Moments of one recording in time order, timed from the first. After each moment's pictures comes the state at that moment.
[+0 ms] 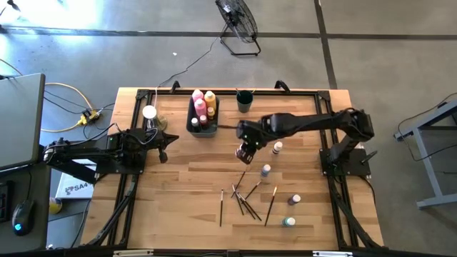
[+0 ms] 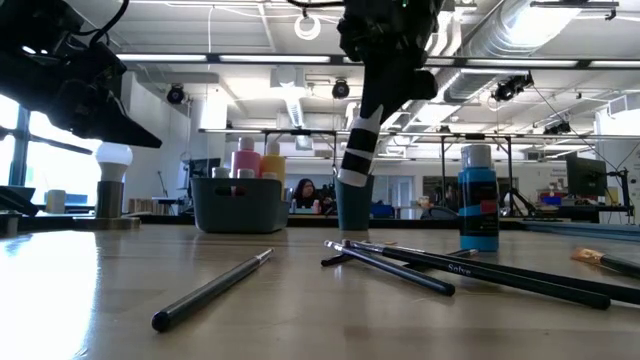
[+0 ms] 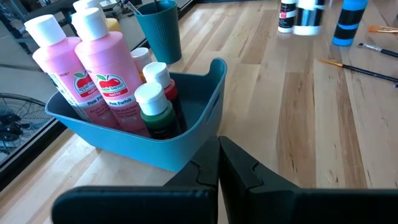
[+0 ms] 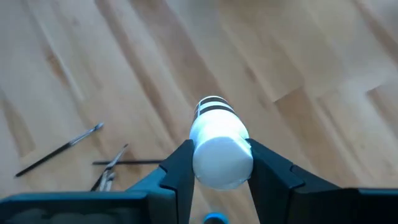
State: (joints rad) left arm 0.10 0.15 0.15 -0.33 -0.31 0.06; right arm -0.05 1.71 1.45 -0.86 0.03 0.54
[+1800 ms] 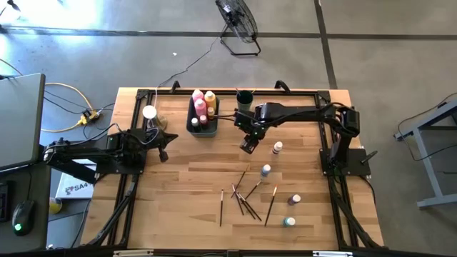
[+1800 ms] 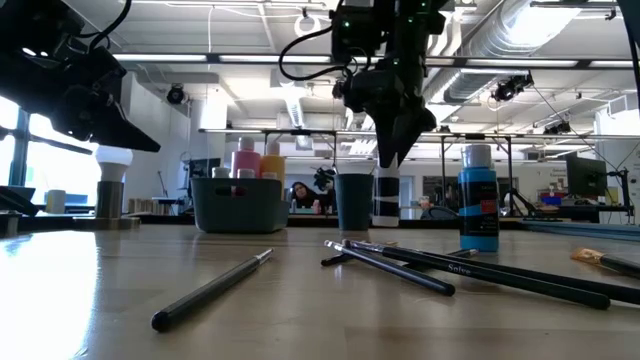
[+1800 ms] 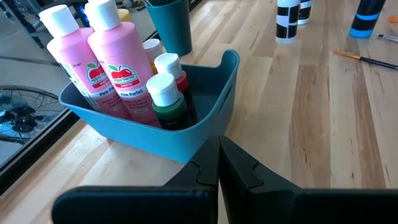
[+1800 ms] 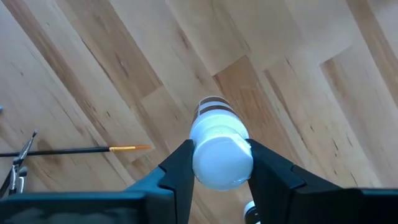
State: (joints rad) left arm 0.10 0.15 0.15 -0.35 -0.35 0.05; right arm -0.20 1.84 1.48 -1.00 -0.03 0.40
